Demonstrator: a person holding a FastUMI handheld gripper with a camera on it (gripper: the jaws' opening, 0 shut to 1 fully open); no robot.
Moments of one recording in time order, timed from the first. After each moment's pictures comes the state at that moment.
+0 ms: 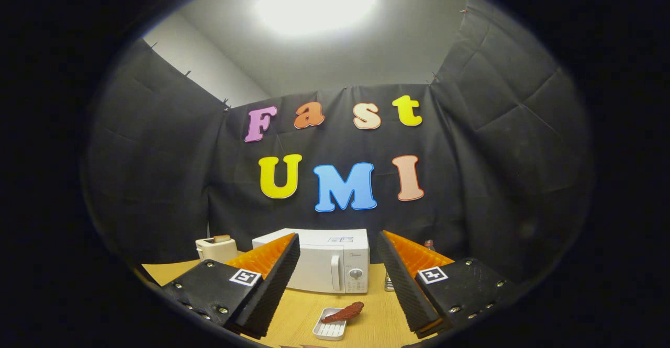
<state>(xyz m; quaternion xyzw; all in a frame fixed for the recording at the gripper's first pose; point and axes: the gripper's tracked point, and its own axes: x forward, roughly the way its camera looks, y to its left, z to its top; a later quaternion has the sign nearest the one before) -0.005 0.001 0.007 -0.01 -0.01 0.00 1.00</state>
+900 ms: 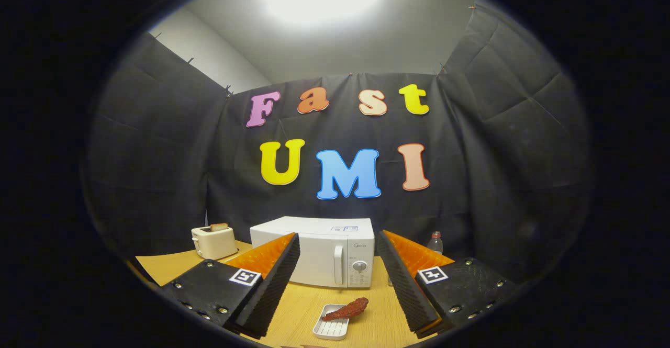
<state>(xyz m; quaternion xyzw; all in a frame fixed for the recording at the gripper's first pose) 0.028 0.017 -0.035 -0.03 0.03 0.00 1.00</state>
